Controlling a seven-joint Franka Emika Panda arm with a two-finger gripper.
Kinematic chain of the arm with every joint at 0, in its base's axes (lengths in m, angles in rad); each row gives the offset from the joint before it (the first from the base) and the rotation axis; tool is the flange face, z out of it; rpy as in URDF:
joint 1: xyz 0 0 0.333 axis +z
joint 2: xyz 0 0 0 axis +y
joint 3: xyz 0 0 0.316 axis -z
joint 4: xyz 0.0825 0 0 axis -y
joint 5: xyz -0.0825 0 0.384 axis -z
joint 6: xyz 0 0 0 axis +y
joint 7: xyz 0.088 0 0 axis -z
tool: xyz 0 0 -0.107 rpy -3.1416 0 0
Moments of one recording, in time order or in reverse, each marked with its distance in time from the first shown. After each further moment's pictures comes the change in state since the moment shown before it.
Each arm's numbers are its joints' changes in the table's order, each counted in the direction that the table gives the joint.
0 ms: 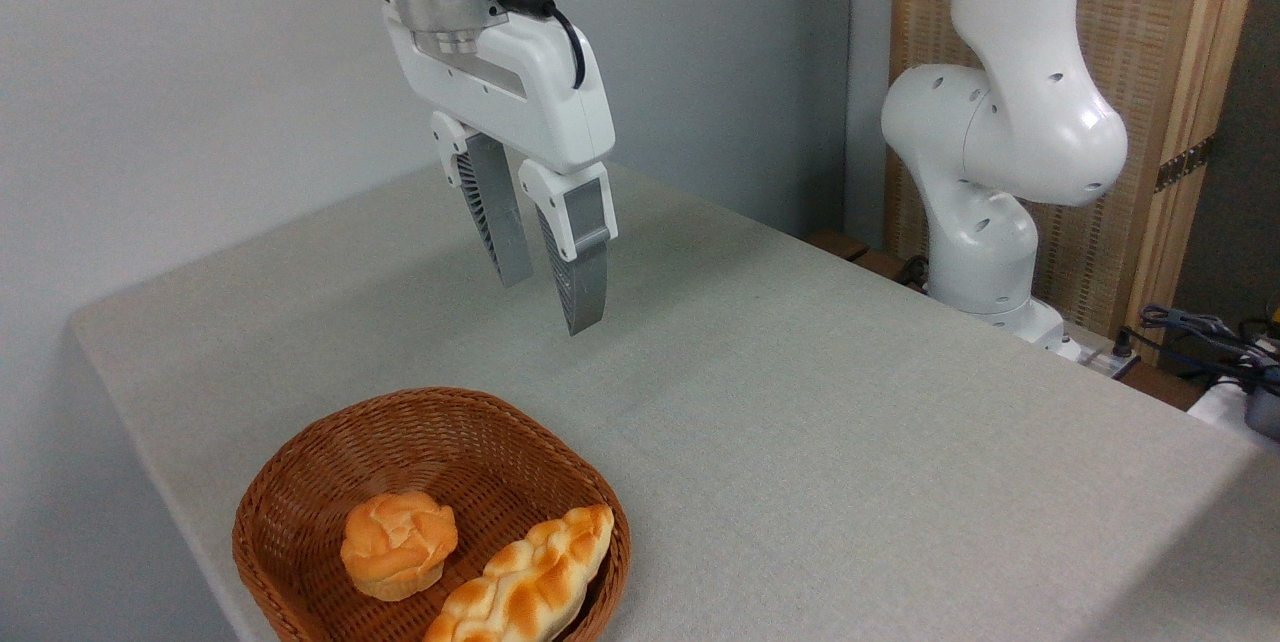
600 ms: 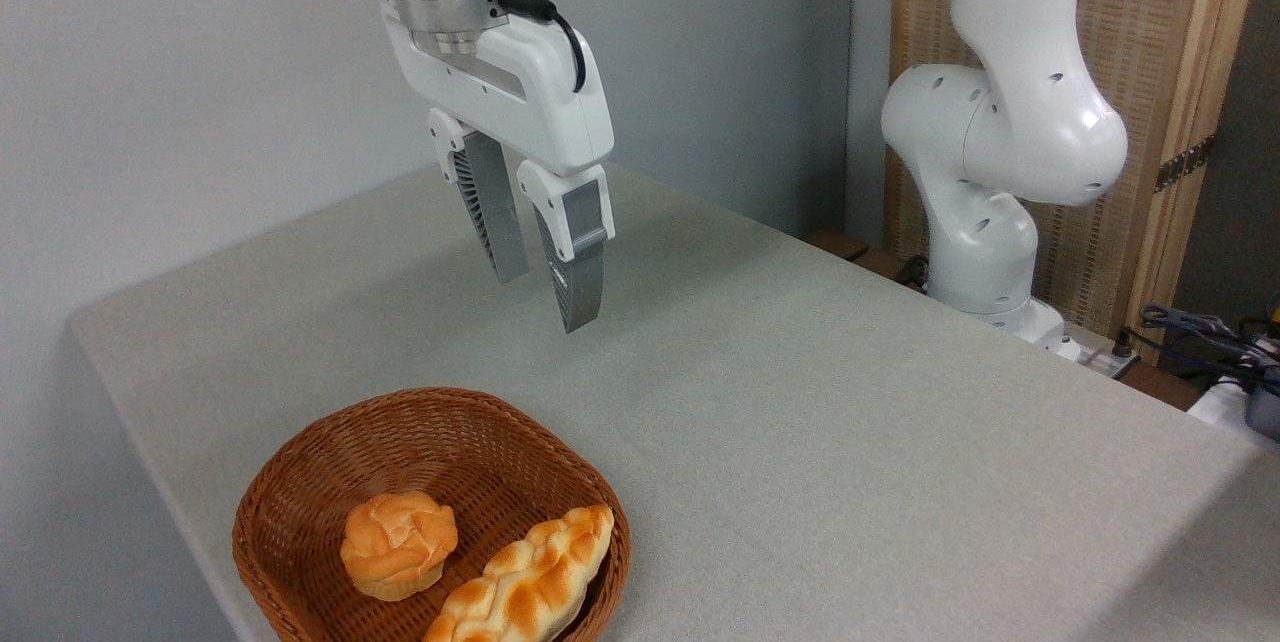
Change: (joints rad) arm 0.000 0.000 -0.003 0.000 0.025 0.000 0.000
